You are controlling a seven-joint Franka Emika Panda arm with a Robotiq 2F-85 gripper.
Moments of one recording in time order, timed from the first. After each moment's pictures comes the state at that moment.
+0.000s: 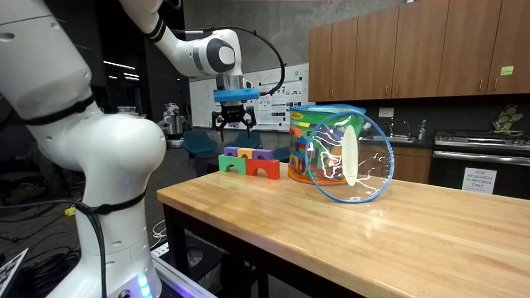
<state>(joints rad) 0.20 -0.52 -0.12 -2.56 -0.06 2.19 -0.69</state>
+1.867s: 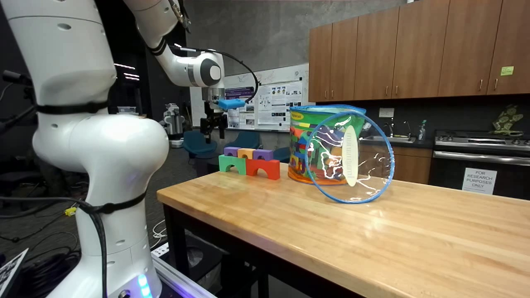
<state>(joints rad) 0.29 -0.19 0.07 -2.31 0.09 2.24 -1.42</state>
